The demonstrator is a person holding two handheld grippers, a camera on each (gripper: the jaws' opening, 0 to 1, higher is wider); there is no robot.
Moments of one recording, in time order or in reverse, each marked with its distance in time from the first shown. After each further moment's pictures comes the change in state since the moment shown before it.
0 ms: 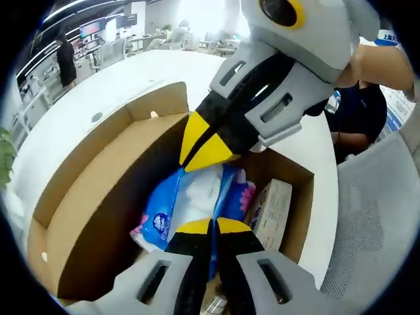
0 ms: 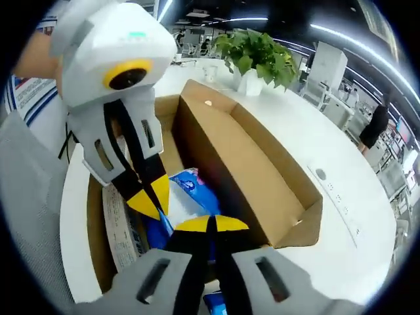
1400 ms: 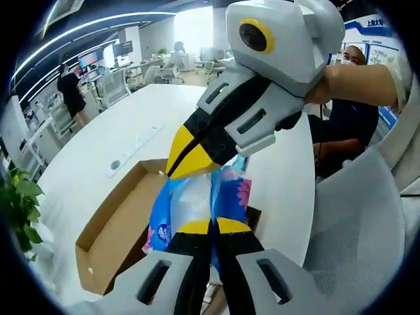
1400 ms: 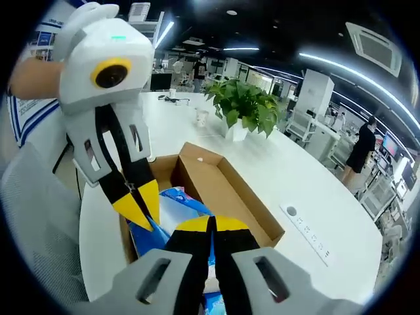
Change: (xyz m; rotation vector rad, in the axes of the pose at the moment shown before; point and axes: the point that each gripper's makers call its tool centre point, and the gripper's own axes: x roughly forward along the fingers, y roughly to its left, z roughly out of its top) left arm -0.088 -0.041 0.071 0.123 -0.114 0.060; right arm -0.098 0.000 0.075 -0.025 -0.195 -0.089
